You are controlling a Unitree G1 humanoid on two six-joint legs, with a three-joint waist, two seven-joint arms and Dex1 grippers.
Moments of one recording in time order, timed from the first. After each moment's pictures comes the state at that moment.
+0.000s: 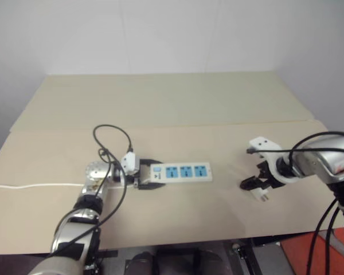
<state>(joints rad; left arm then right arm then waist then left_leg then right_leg) -0.69 0.35 -0.01 0.92 -0.16 -0.54 -1.52 -0.81 -1.02 0.37 -0.14 0.61 1.61 0.60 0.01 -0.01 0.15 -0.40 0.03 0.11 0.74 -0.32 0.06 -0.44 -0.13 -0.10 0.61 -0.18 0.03</state>
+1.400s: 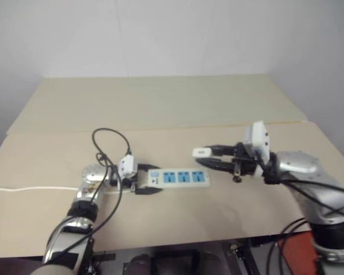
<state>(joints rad) -0.57 0.40 -0.05 0.71 -0.19 -0.34 -1.50 -0.40 -0.61 0.01 -0.31 0.55 0.35 1.00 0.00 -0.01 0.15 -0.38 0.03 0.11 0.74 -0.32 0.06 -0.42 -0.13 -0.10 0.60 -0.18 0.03</state>
